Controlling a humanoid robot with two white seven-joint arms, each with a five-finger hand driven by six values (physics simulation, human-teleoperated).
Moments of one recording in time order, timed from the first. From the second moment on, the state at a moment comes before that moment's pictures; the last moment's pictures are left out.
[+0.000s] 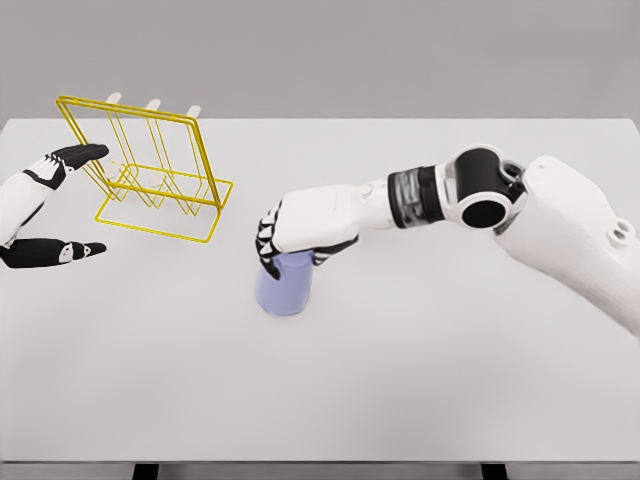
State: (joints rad) left arm 0.04 0.83 -0.05 -1.65 -0.09 -0.61 -0.08; right arm -0.96 -0.45 1.02 -1.48 0.32 -0.61 0.61
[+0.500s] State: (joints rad) left arm 0.05 0.84 -0.04 -1.65 -0.09 -0.61 -0.08; right arm -0.96 -0.47 1.01 -1.54 0.34 -0.61 0.61
